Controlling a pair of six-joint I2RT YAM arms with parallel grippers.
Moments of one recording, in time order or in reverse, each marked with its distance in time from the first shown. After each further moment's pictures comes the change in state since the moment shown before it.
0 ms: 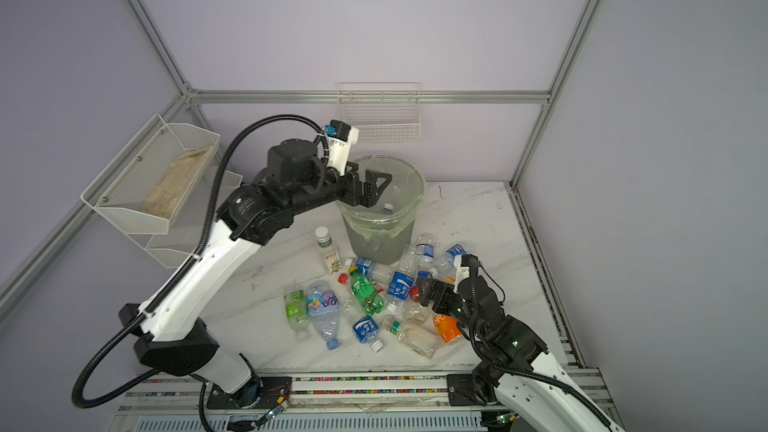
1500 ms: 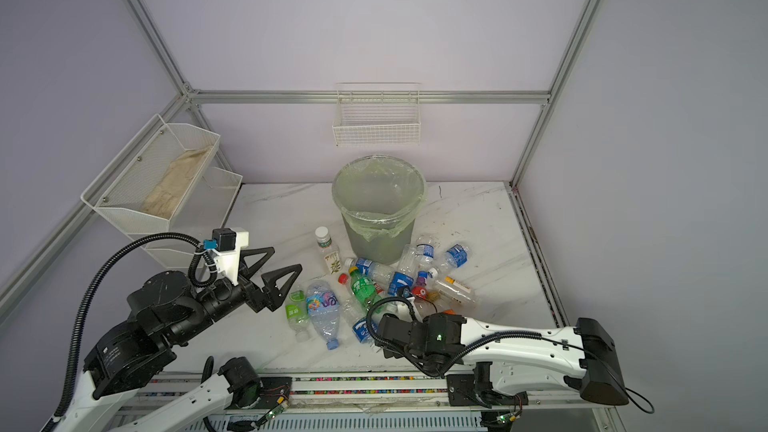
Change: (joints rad) left arm 0.014 -0.932 -0.996 0.039 -0.058 -0.070; right arm 0.708 0.539 0.231 -0.379 0.347 0.242
